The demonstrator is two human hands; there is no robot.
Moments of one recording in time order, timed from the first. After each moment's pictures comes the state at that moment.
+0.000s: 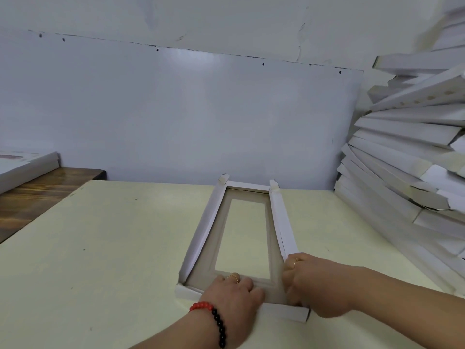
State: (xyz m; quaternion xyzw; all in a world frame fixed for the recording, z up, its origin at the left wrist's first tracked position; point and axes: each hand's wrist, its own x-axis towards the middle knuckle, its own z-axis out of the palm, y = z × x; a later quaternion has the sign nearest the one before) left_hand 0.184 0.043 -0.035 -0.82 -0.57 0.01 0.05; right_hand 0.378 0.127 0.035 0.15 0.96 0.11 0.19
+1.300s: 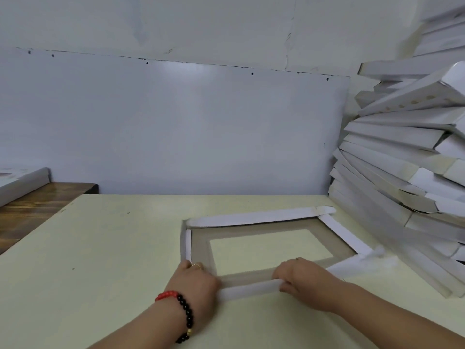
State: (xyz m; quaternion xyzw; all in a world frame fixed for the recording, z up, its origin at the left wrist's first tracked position) left_hand 0.132 0.061 -0.013 -0.73 -0.67 0.08 0.09; right_hand 0.382 0.171 -0.018 0.33 0.95 0.00 0.00
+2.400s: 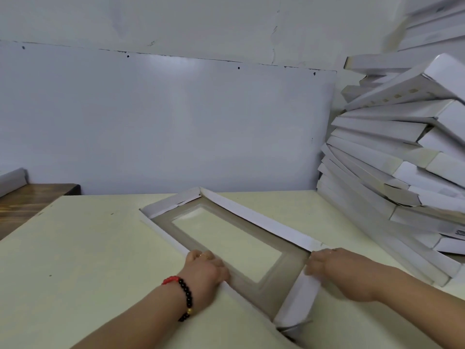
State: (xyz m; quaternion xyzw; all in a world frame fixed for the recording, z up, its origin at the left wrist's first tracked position) left_hand 0.134 0.110 -0.036 -0.81 -0.57 -0.08 0.03; right_hand 0.461 0.165 0.032 0.37 0.91 0.06 0.15
